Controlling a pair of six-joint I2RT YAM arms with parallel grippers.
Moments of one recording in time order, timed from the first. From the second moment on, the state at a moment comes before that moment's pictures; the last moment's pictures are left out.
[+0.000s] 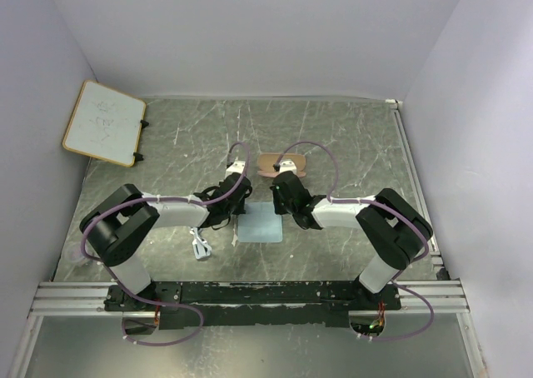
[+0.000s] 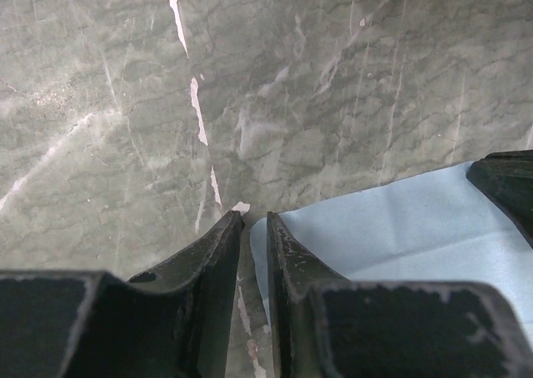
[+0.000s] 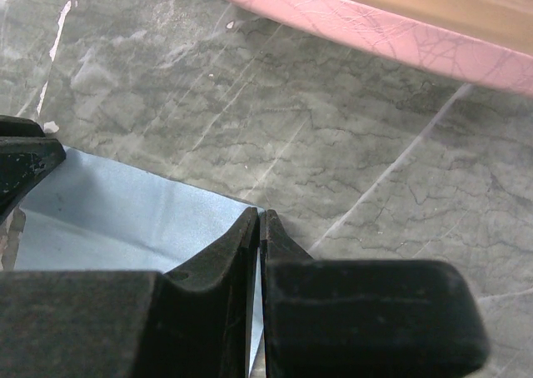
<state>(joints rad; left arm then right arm) -0.83 1.69 0.76 0.13 -0.38 -0.49 0.75 1.64 0.68 0.22 0.22 0.37</state>
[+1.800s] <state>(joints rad) -0.84 1.69 0.78 0.09 -0.38 -0.52 0.75 1.64 0.68 0.23 0.22 0.38</state>
